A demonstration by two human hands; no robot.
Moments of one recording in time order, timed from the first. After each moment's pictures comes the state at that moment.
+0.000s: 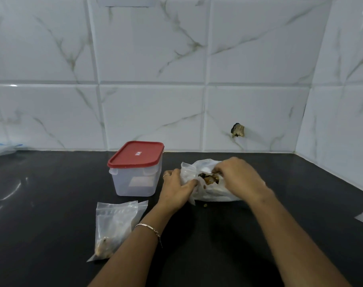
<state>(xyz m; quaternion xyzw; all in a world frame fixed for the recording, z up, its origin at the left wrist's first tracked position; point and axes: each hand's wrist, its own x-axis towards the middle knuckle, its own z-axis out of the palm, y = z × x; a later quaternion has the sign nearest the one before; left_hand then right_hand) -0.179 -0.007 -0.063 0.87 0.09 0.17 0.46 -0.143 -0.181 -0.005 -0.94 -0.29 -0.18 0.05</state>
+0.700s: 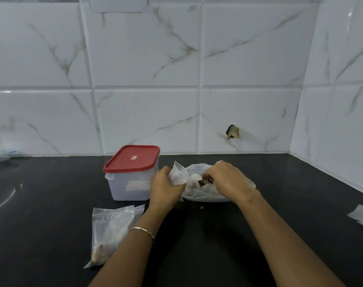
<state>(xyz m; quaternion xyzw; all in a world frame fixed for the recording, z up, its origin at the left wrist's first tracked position) -0.175 0.001 -0.060 0.84 0.11 0.31 0.43 -0.135 -0.171 -0.010 -0.94 -0.31 -0.14 0.01</state>
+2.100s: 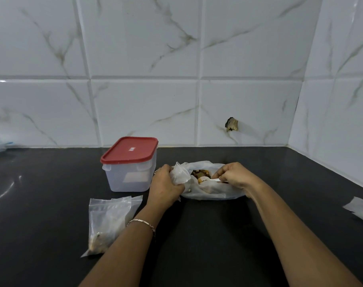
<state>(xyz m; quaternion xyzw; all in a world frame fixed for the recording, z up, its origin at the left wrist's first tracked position) -0.176 0.001 -0.073 0.88 0.10 0.26 0.38 -0.107 -0.196 -0.032 -0.88 -0.13 0.07 0.45</state>
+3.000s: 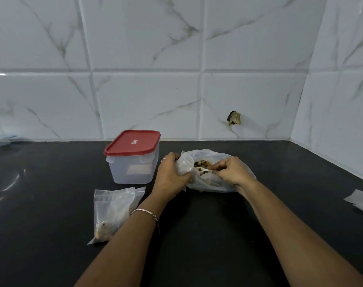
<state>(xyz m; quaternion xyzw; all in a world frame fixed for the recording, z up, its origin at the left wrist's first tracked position) -0.178 -0.005 -0.067 0.87 0.04 0.28 0.40 -0.112 -0.183 -0.048 -0.88 -0.16 0.02 0.45</state>
